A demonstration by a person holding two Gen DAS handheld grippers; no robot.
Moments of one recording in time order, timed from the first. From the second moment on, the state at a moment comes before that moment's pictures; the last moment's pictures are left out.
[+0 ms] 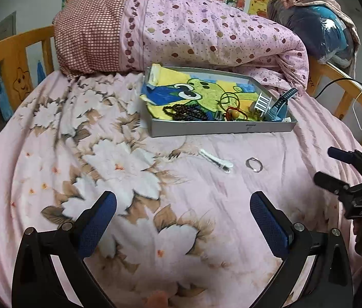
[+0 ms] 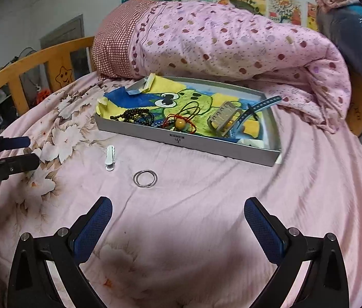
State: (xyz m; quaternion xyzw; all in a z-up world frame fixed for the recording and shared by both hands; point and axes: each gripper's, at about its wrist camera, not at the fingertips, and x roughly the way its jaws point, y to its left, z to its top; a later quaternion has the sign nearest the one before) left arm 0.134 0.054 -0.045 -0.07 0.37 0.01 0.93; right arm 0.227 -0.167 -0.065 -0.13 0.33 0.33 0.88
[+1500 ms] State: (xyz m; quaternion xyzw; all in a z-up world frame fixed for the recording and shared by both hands) left arm 0.246 0.031 -0.097 -0.08 0.46 -0.05 0.89; right arm 0.279 -0.100 -0.117 -0.19 0.37 0.46 0.79
